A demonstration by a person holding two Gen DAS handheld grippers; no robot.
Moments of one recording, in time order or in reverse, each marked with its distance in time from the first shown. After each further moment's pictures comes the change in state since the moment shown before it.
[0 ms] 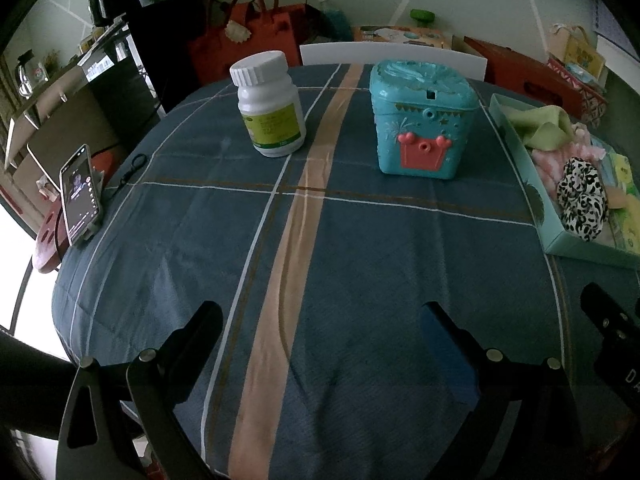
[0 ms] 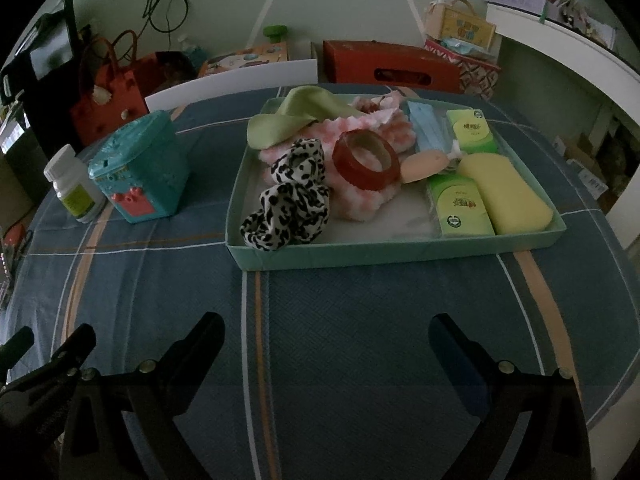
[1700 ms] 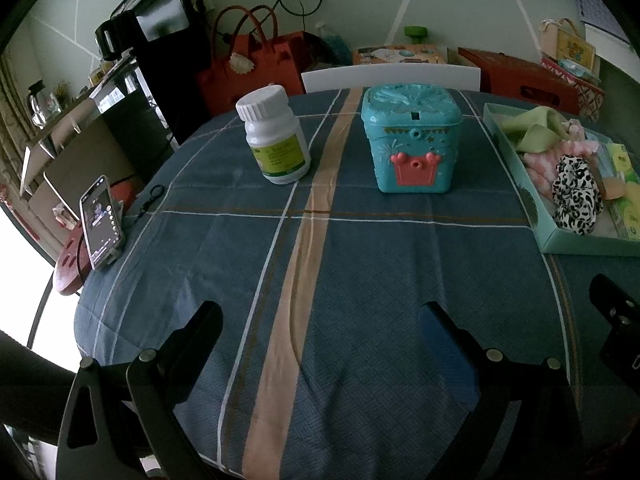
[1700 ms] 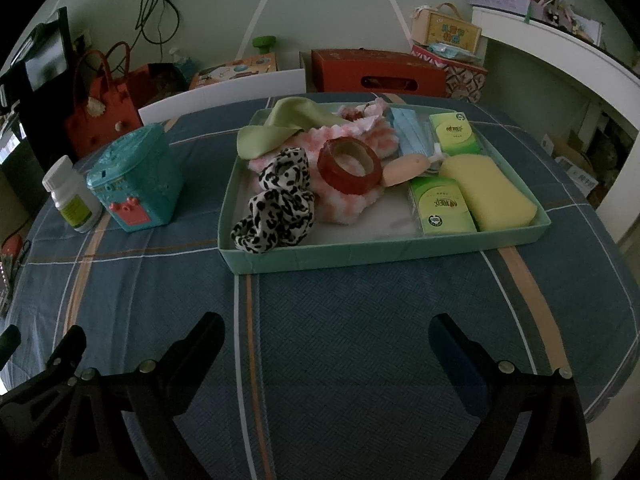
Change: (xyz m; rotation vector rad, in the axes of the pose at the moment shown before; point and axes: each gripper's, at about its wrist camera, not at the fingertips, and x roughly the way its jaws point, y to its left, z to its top) left arm -0.020 -0.009 -0.005 0.057 -0.092 0.062; right arm -0.010 -0.006 -0.003 0.033 -0.030 -0.020
